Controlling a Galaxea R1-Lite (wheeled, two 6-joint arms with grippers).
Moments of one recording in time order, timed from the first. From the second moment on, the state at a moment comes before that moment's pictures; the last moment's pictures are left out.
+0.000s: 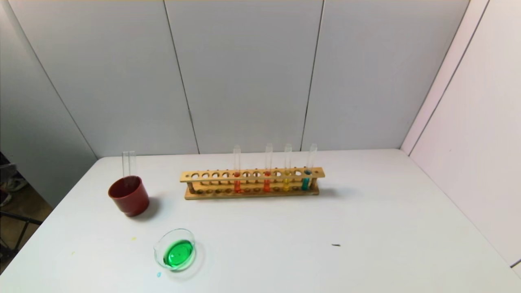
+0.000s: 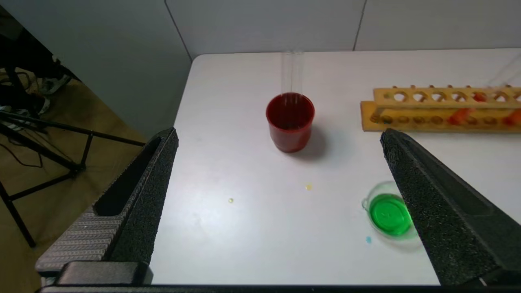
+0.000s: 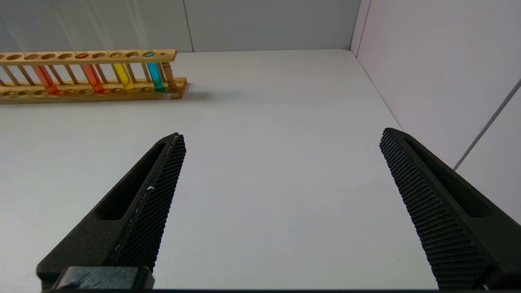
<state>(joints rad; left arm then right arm) 0.30 0.84 -0.85 0.25 -0.15 0.11 0.00 0.00 0.00 -0.01 0.00 0.02</state>
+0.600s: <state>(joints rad) 0.14 0.45 -0.80 0.58 -0.15 0.11 0.00 0.00 0.00 -0.01 0.00 0.02</state>
